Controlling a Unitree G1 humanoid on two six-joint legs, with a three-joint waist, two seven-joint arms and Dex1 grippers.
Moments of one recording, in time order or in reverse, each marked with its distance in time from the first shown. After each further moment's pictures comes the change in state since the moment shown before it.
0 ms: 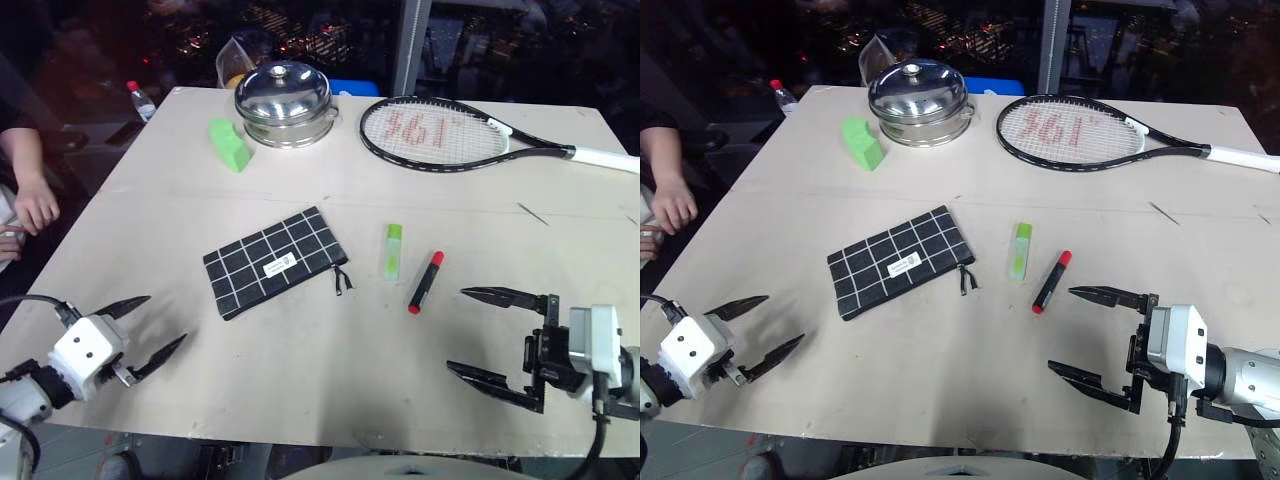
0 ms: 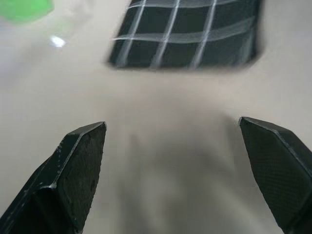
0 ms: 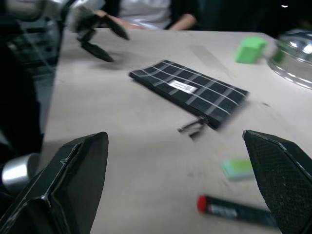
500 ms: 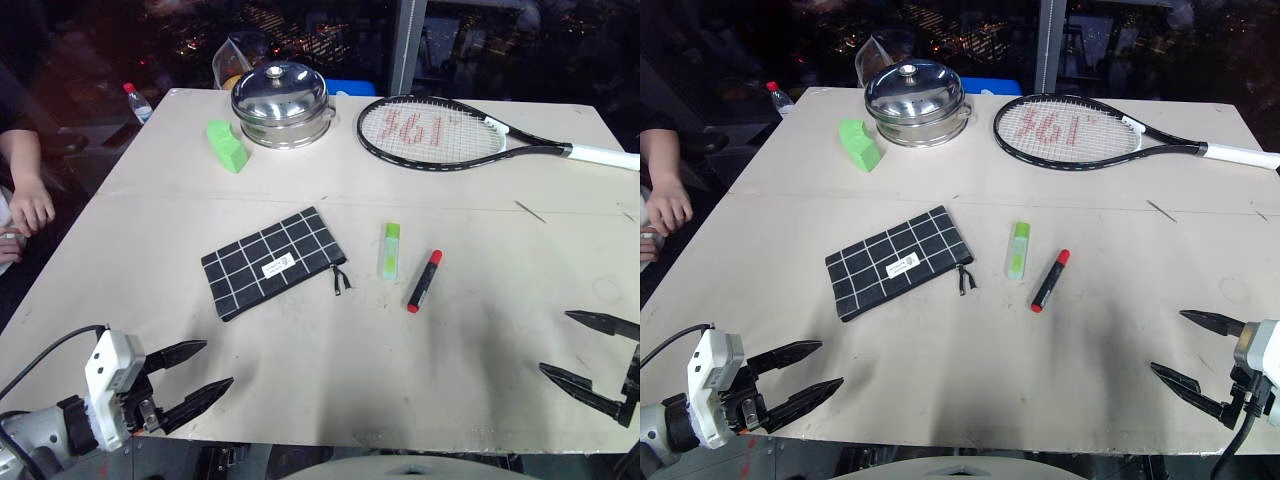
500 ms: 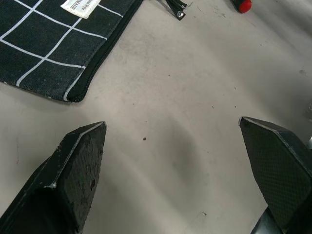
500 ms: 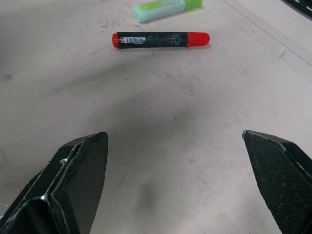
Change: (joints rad) left arm 0.341 -0.080 0.036 -0.698 -0.519 0.938 -0.141; right arm 0.256 0.005 -0.375 0.316 -0.137 -0.091 0.113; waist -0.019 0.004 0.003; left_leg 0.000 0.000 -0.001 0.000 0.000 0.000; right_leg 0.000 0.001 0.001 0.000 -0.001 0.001
